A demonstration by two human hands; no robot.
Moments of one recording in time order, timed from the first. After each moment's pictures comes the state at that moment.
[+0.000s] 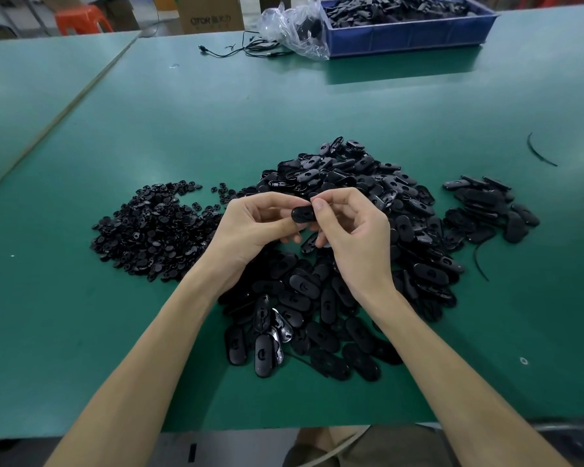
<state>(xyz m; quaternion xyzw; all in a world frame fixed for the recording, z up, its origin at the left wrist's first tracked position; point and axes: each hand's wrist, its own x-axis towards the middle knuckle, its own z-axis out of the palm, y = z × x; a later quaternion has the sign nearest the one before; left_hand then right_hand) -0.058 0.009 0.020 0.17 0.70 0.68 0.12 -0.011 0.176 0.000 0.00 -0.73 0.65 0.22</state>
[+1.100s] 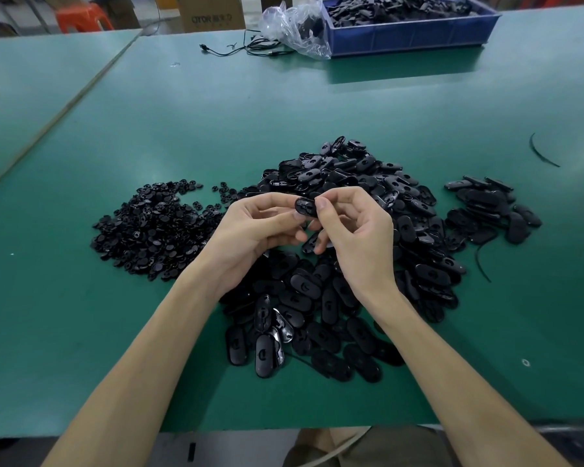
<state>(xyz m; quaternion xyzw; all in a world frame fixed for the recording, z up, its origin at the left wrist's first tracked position) -0.061 0.006 0.019 0.14 0.62 0.74 0.20 -0.014 0.177 -0.003 0.00 -0.71 0.67 0.22</state>
